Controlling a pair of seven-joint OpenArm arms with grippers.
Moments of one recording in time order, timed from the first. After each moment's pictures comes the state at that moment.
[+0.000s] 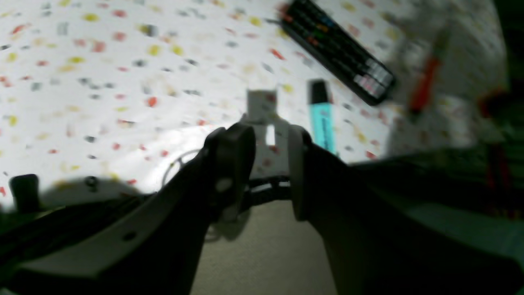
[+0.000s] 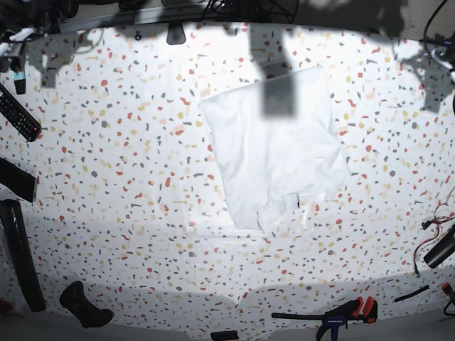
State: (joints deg) left arm 45.2 -31.2 -29.2 124.5 -12.1 -4.9 46.8; right arm -39.1 14.5 64.4 135.2 41.5 34.8 -72.4
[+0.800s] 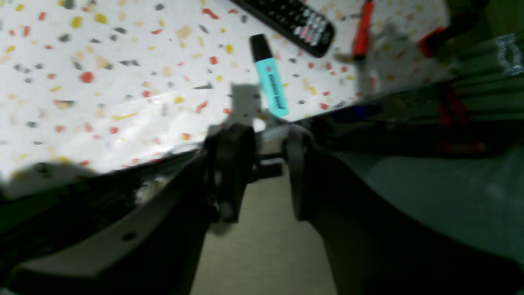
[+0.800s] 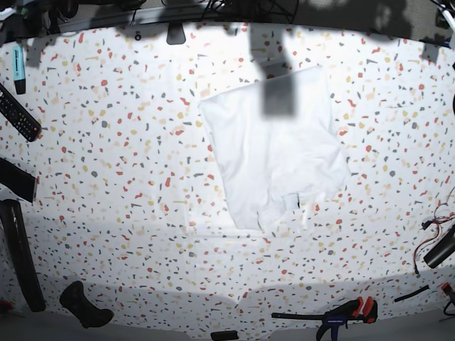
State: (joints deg) left arm 61.4 -26.0 -35.0 124.6 -30.1 -16.7 51.4; right arm -43.6 10.6 73.4 135.2 45.9 34.8 -72.4
